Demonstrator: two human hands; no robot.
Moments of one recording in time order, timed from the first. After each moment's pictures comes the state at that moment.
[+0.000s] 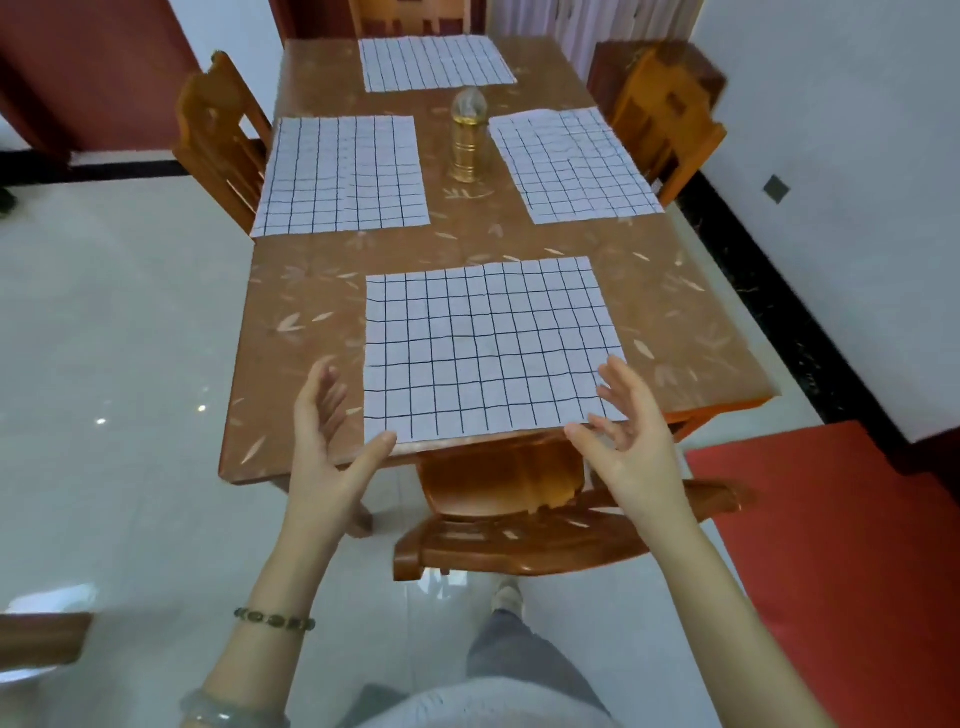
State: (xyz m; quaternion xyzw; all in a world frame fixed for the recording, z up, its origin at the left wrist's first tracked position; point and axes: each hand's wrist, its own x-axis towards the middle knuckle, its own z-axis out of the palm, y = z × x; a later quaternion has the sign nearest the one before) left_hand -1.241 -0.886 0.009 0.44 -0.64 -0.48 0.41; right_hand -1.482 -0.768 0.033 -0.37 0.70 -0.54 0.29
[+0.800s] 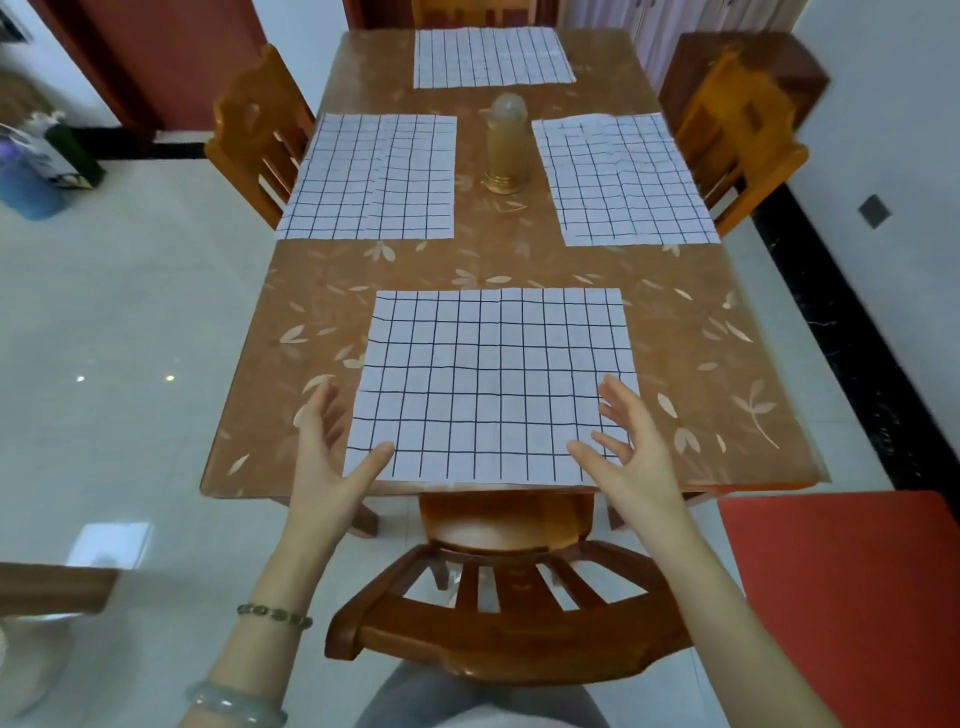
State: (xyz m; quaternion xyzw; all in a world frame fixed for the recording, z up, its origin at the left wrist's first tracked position) left_hand -1.310 -0.922 -0.012 0.54 -0.61 -0.44 0.37; right_hand -1.583 -0.836 0.005 -0.40 0.69 -0.48 0.36
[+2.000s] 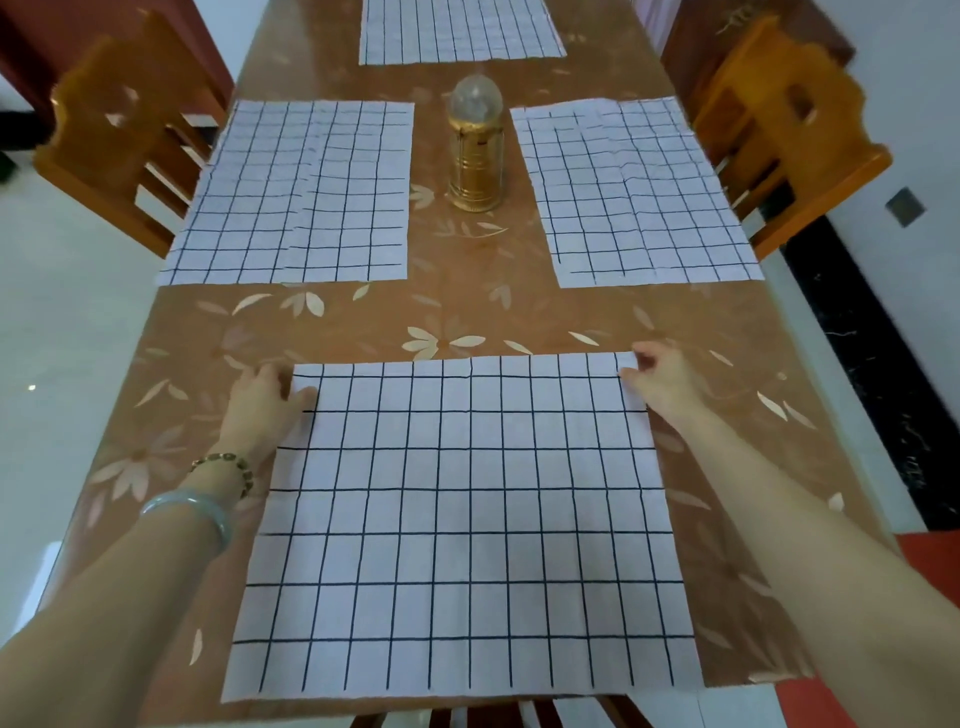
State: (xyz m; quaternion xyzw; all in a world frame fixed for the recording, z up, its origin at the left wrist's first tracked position) left_hand -1.360 -1.257 -0.166 0.68 -0.69 -0.24 0.06; right_hand -1.814 -1.117 -0.166 -0.35 0.85 -0.27 0.28
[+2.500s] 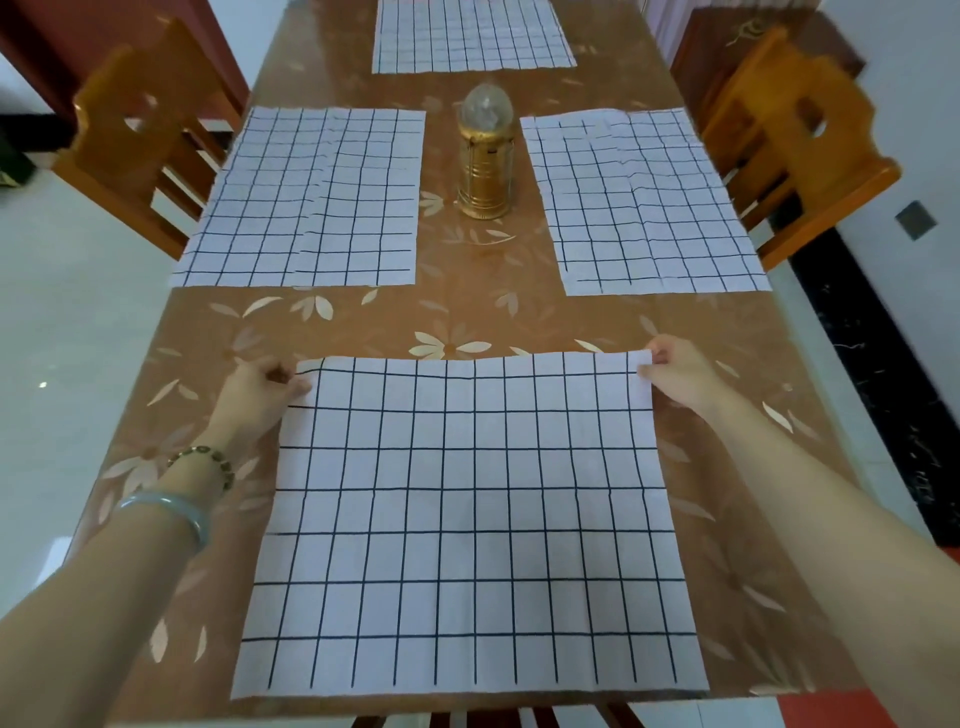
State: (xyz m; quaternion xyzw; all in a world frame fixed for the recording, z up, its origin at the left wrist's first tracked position) left_hand -1.362 -1.253 -0.139 0.67 -0.65 -0.31 0.17; right_hand -1.829 -1.128 -0.138 -0.40 0.83 -0.23 0.32
